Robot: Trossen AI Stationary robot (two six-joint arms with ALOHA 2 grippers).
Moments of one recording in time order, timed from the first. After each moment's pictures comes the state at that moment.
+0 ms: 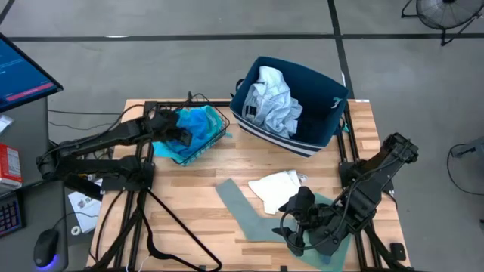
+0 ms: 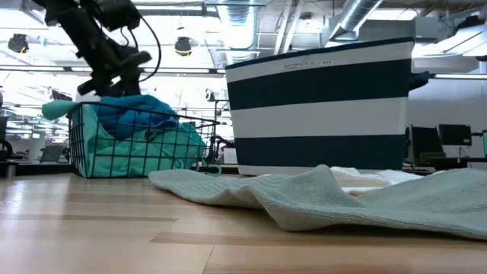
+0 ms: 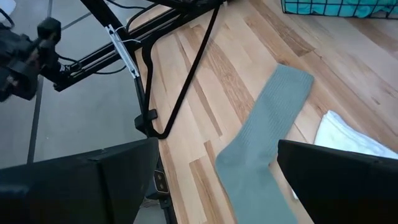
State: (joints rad) left arm 0.48 0.89 0.66 -0.63 -0.26 -0.56; right arm 0.77 1.62 1.67 -0.92 0.60 1.03
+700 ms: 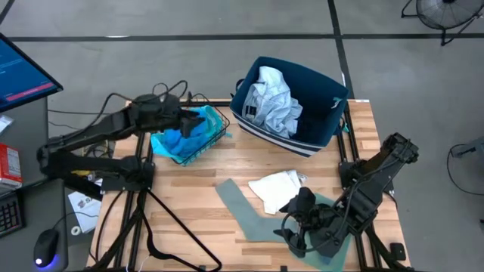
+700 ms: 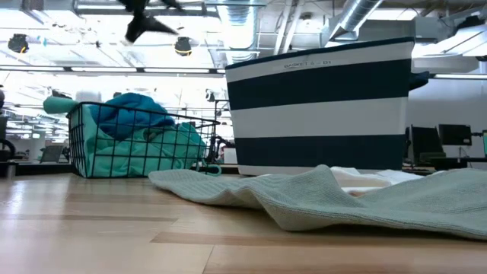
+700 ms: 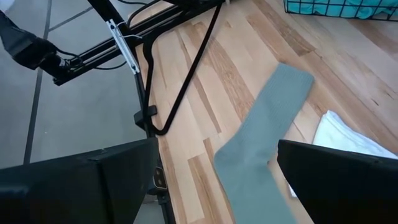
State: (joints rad) left arm 0.34 0.89 0.96 -0.43 -0.09 -0.55; right arm 0.78 1.62 1.67 -0.92 0.60 1.01
